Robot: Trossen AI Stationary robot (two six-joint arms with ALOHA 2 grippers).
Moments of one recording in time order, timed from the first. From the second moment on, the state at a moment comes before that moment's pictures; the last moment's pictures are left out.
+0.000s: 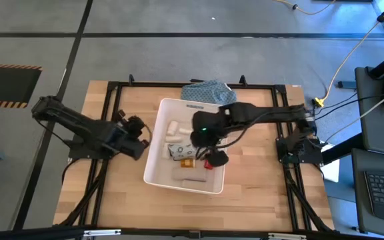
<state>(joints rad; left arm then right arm) -0.35 1.16 0.97 -1.27 -0.82 -0.97 0.09 1.88 1.99 -1.14 -0.25 -0.19</state>
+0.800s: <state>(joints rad) -0.58 0.66 0.97 -0.56 -0.47 -0.09 0.31 0.72 0.72 -0.33 0.21 0.26</state>
